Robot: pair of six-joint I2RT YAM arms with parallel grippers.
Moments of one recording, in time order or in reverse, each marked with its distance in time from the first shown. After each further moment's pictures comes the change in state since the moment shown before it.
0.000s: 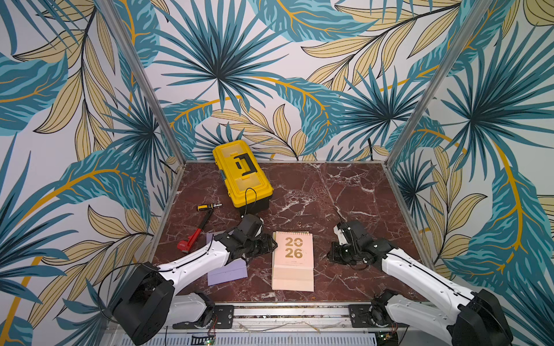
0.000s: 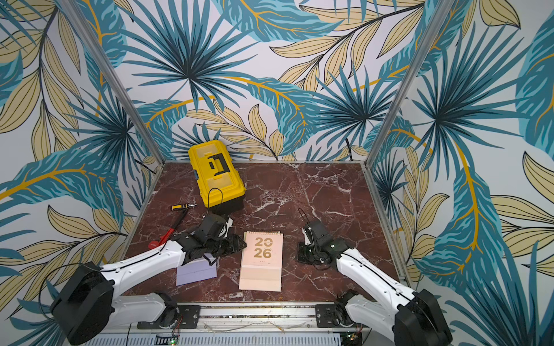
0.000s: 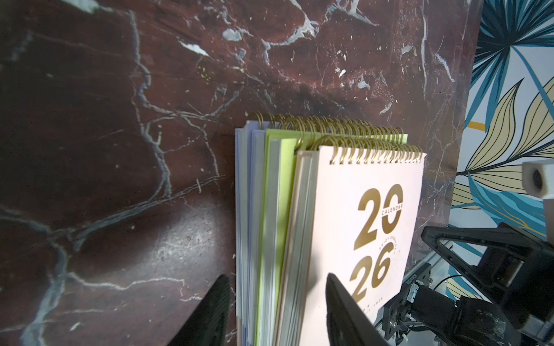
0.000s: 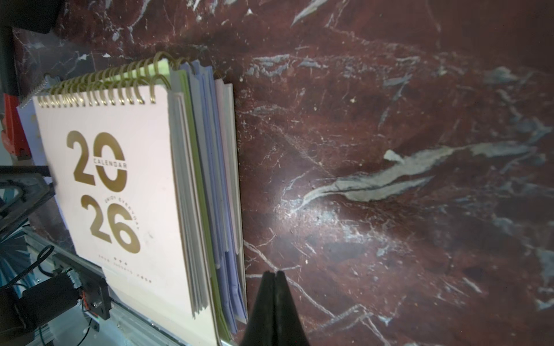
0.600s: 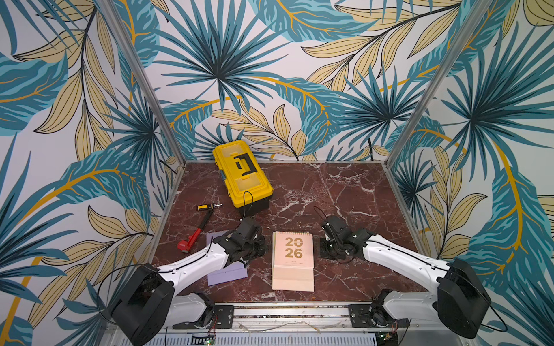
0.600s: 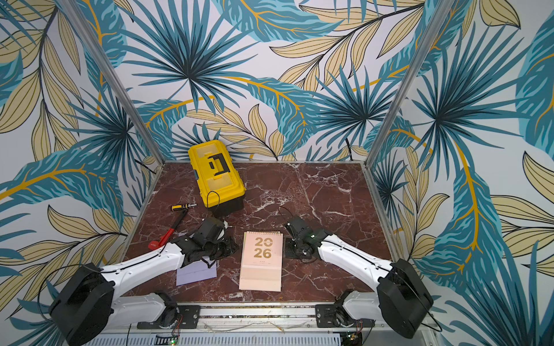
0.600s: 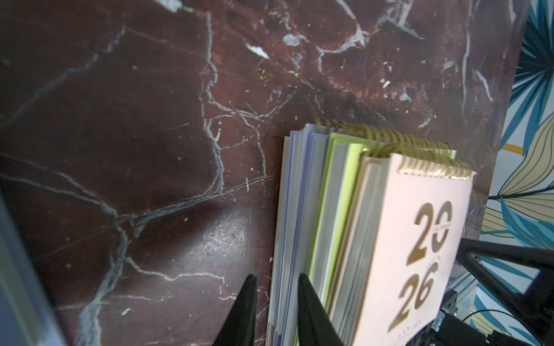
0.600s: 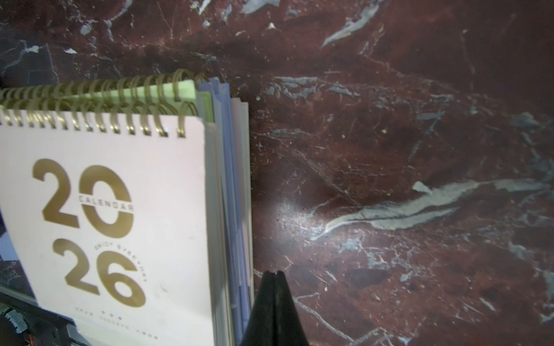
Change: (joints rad) left arm 0.007 0.019 -0.039 -0.016 -0.076 -0.023; right arm 0.159 0.229 0.170 -0.022 0.159 0.072
